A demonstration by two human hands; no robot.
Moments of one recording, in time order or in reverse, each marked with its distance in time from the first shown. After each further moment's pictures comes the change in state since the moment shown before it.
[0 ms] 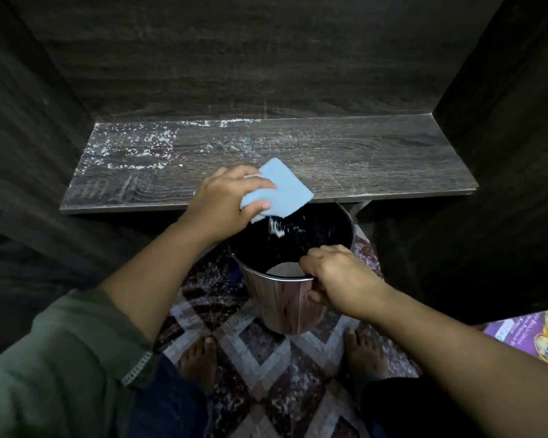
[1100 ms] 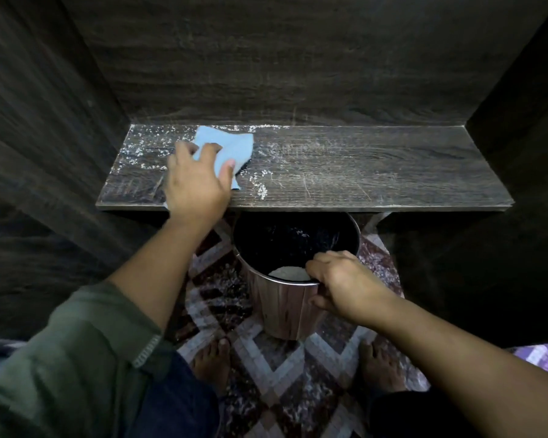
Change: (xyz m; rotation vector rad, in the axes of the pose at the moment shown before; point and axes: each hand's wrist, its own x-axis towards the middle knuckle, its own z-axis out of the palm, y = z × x) left_hand -0.007 -0.036 -0.026 0.237 0.373 -0.537; right_hand 0.020 -0.018 0.000 0.029 0.032 -0.050
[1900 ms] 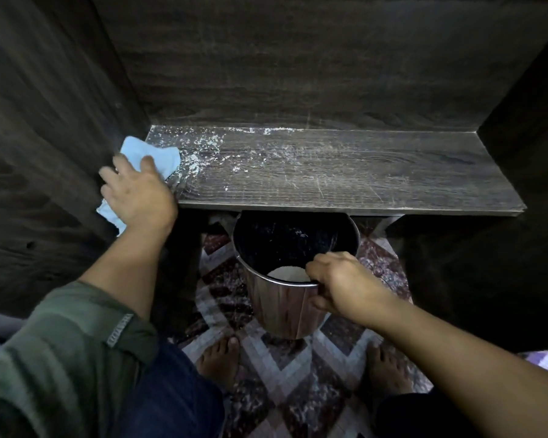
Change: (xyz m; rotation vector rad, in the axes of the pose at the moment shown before) left_hand 0.004 -0.082 -0.026 0.368 -0.003 -0.353; right_hand 0.008 -0.014 0.005 0.026 0.037 -0.072
